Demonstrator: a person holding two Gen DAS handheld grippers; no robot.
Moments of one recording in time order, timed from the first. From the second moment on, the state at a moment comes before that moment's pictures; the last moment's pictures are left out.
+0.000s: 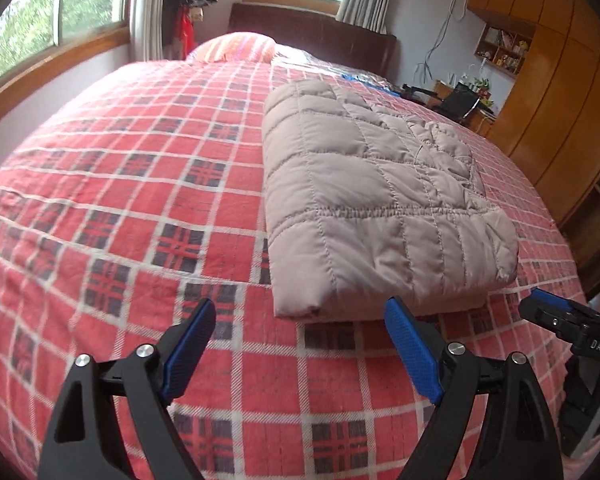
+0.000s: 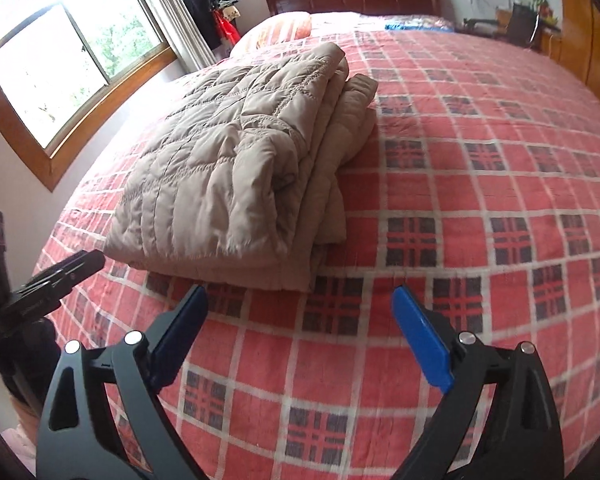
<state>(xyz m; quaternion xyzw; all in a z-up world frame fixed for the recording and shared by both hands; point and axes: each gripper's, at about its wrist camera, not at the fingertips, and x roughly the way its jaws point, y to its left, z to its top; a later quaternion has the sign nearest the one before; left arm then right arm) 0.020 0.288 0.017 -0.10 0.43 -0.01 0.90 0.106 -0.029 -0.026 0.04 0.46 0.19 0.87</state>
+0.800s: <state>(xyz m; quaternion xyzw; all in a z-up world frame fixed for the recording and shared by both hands) -0.073 0.261 0.064 -0.04 0.39 0.06 0.92 0.014 -0.015 0.009 0.00 0.42 0.11 0.90</state>
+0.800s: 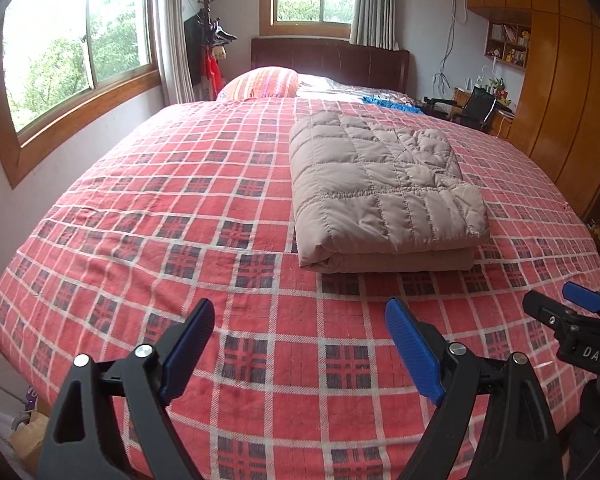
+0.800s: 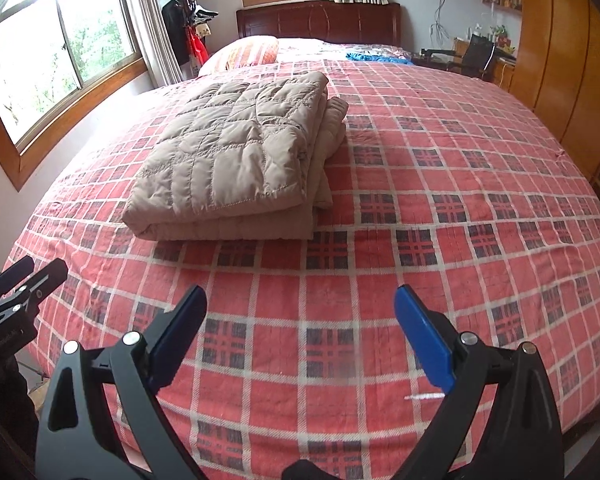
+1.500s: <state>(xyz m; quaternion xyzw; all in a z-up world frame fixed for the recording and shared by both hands) -0.094 0.260 0.075 -0.02 0.37 0.08 0.92 -0.009 -0.016 0.024 -0.02 0.40 0.09 0.91</state>
